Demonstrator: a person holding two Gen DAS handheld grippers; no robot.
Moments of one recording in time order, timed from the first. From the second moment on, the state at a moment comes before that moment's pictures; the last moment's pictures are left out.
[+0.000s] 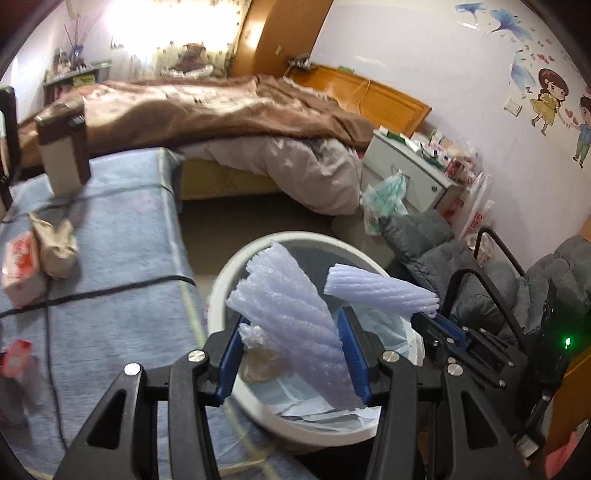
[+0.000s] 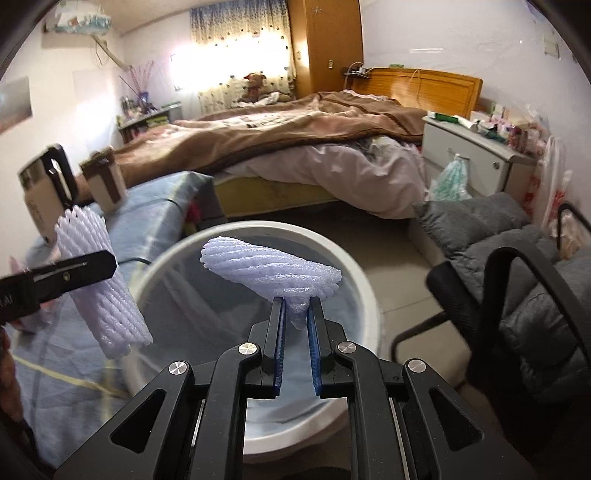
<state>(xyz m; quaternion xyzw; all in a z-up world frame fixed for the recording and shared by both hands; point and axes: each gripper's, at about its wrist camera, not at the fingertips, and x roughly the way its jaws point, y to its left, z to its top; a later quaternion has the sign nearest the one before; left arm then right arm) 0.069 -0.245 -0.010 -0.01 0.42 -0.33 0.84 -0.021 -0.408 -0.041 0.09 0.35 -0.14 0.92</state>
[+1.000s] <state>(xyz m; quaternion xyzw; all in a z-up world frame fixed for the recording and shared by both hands) 0.065 -0.177 0.002 -0.03 0.40 -0.29 0.87 -0.019 -0.373 -0.032 0.07 0.35 -0.12 0.93</state>
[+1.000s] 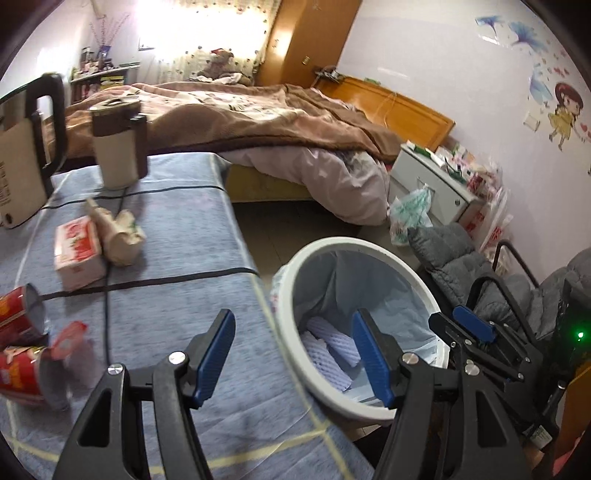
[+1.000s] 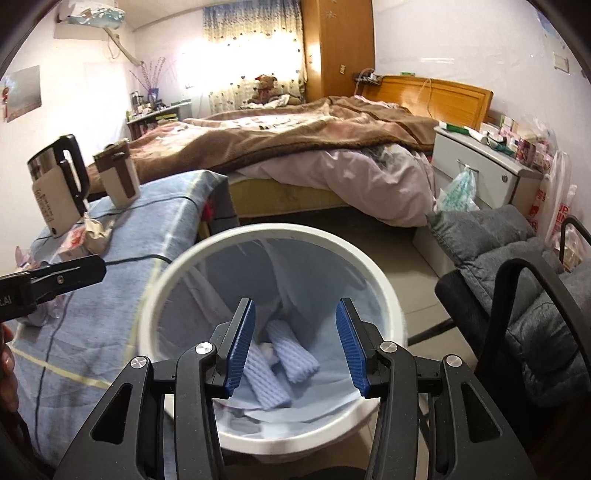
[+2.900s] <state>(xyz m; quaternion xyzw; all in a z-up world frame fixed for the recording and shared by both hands) 0.030 0.112 -0.011 -0.08 0.35 -0.06 0.93 0.063 -0.141 -0.039 0.01 0.37 0.15 0.92</state>
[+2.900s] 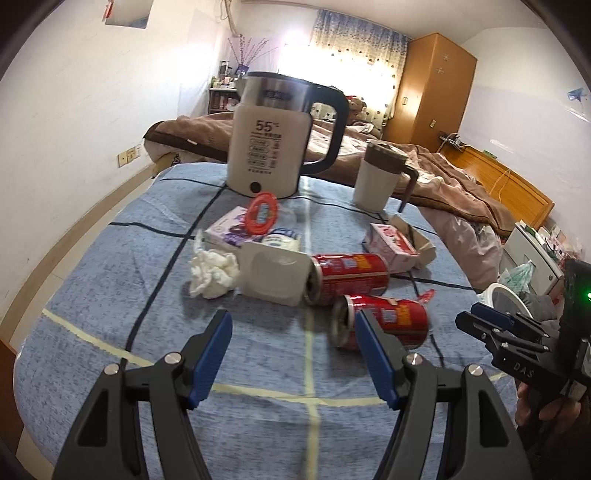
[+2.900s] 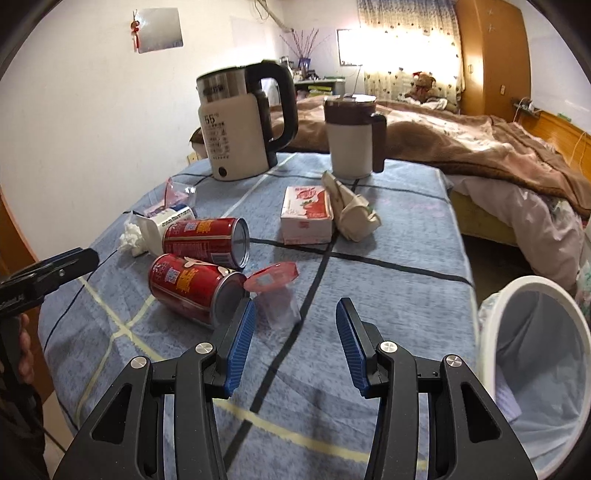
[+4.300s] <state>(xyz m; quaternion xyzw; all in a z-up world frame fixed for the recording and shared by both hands) 0.136 0.169 -0.063 -0.11 0.41 -0.02 0.90 0.129 -0.121 -0.074 0.04 0.43 0.14 0.89</state>
